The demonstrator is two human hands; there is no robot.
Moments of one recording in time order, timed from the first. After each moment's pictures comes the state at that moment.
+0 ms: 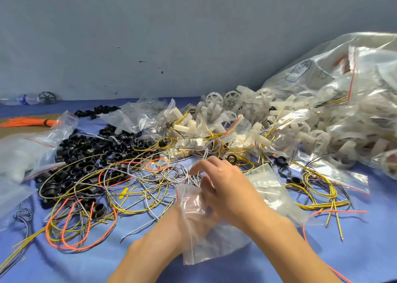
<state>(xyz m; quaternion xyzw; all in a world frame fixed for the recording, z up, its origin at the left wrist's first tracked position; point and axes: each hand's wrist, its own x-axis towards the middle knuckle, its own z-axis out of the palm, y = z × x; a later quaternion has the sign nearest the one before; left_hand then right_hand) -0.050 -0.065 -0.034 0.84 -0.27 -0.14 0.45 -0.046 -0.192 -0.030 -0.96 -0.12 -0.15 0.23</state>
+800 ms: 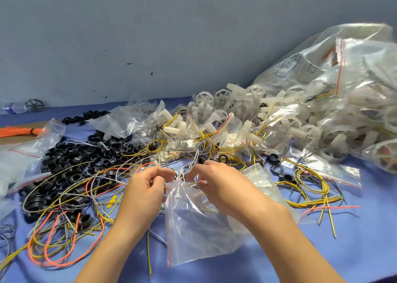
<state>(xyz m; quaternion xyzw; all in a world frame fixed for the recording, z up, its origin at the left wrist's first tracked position) 0.010 -0.038 -0.053 0.82 -0.09 0.07 0.56 -0.029 -0.214 -0.029 -0.97 -0.10 -0.07 0.21</state>
